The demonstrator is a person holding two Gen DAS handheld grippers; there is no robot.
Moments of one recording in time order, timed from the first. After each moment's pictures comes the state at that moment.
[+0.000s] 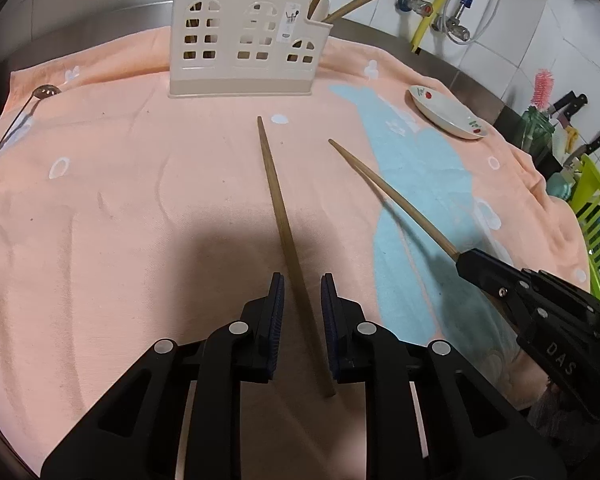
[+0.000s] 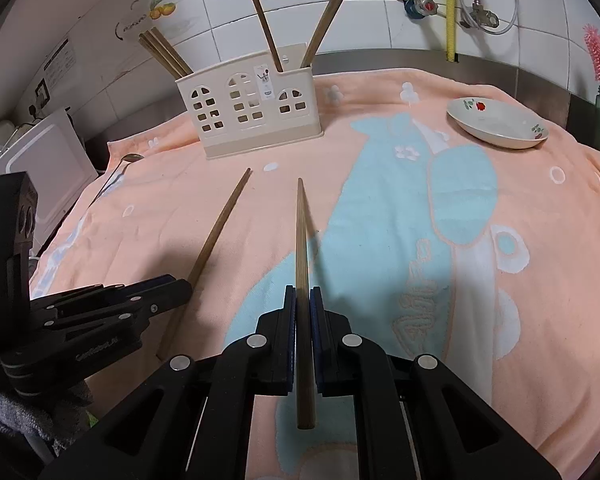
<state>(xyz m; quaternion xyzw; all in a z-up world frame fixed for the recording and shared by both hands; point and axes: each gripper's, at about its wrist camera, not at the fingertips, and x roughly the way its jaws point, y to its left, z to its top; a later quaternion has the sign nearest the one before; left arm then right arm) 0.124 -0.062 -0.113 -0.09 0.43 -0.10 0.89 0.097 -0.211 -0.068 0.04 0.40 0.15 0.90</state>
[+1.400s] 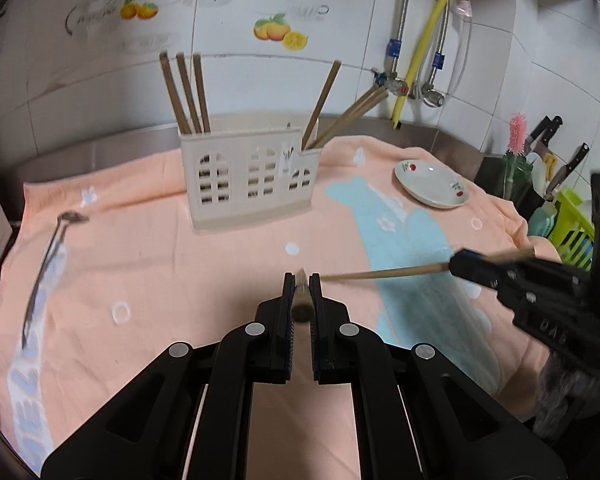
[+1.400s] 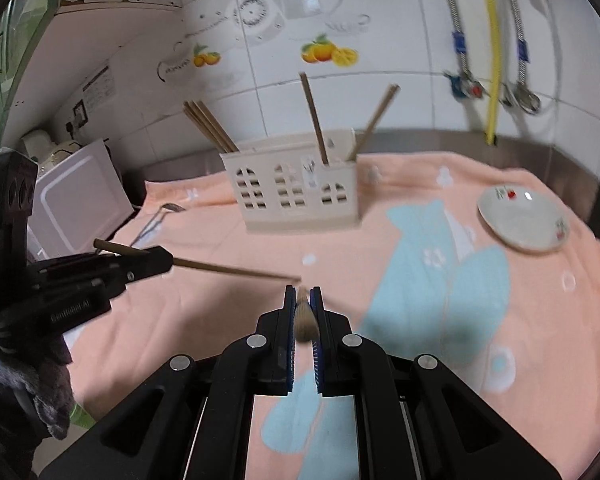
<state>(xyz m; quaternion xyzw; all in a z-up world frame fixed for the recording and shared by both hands) 0.139 -0.031 0.003 -0.03 0.33 -0.12 0.94 0.133 -0.198 0.021 0.02 0.34 0.22 0.92</state>
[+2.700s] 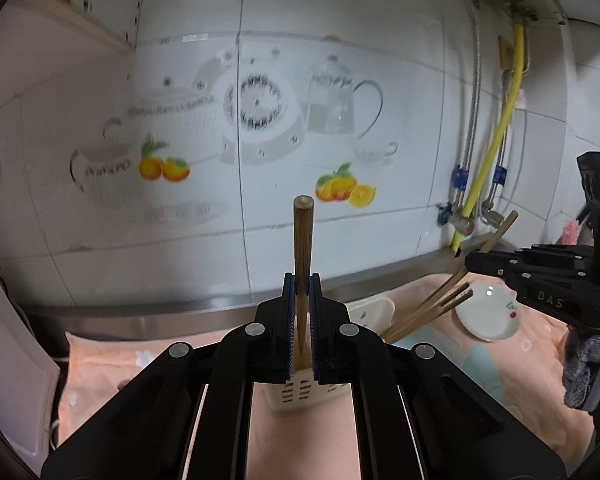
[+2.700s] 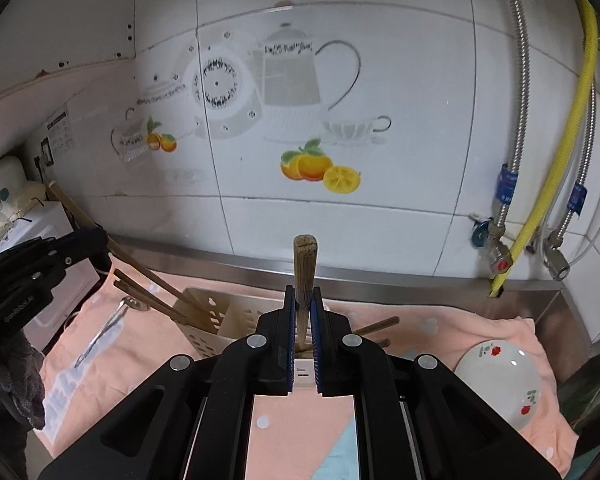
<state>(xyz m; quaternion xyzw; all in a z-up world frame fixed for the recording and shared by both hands) 0.271 0.018 0.139 -0.01 0.22 -0.05 0.97 0.320 -0.166 0.147 -0.04 0.31 0.20 0.93</state>
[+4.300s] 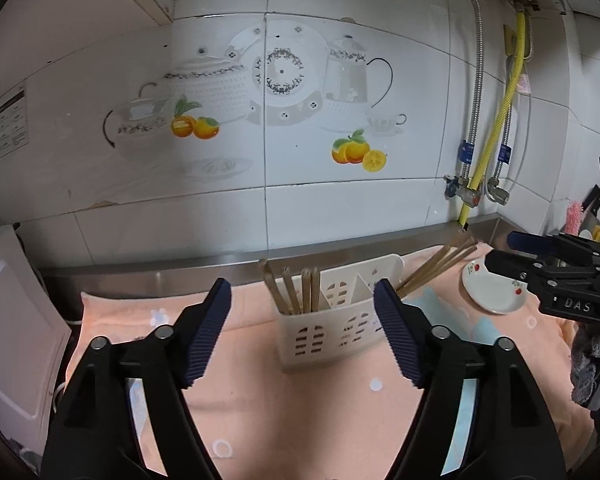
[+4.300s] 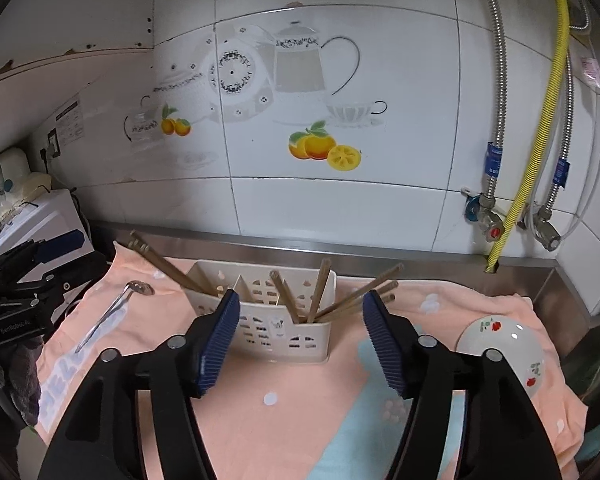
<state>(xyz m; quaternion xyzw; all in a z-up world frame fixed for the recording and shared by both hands) 0.218 0.032 0.111 -0.01 0.23 -0.03 0.97 0.267 -0.173 0.131 -0.04 0.29 0.19 0.94</state>
